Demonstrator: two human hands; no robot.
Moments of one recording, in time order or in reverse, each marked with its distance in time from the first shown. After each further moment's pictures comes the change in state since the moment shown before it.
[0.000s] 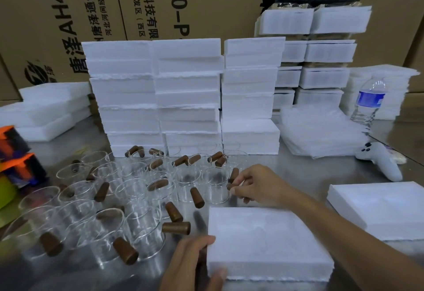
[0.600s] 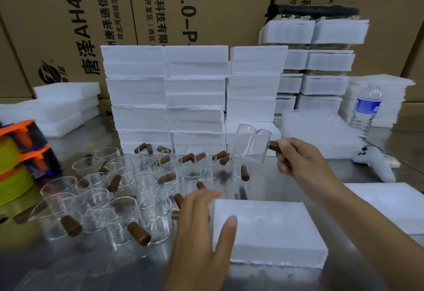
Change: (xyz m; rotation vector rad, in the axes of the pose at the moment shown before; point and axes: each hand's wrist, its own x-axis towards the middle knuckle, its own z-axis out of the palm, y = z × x) left_hand 0.005 0.030 0.008 0.169 0.320 0.330; right_hand -0.059 -0.032 -0.041 0.508 0.484 -0.112
